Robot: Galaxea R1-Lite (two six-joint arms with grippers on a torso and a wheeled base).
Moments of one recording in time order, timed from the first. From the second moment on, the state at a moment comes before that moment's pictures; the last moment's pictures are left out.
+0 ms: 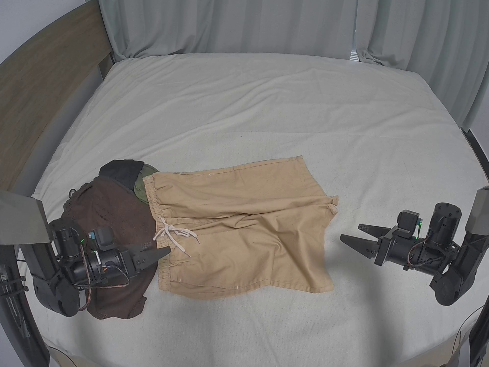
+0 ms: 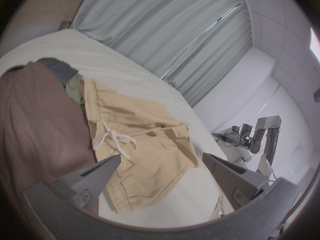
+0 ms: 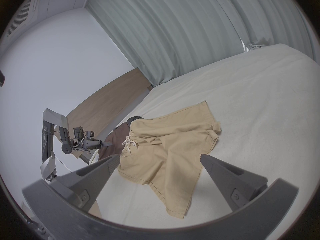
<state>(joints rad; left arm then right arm) -0.01 2.16 -0.30 -1.55 -0.79 -0.30 0.17 2.02 -0.27 -1.54 0.59 0.26</state>
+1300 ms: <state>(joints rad) -0.01 2.45 -0.31 -1.55 -0.73 -0.21 0.18 2.03 -0.27 -1.54 0.59 0.26</state>
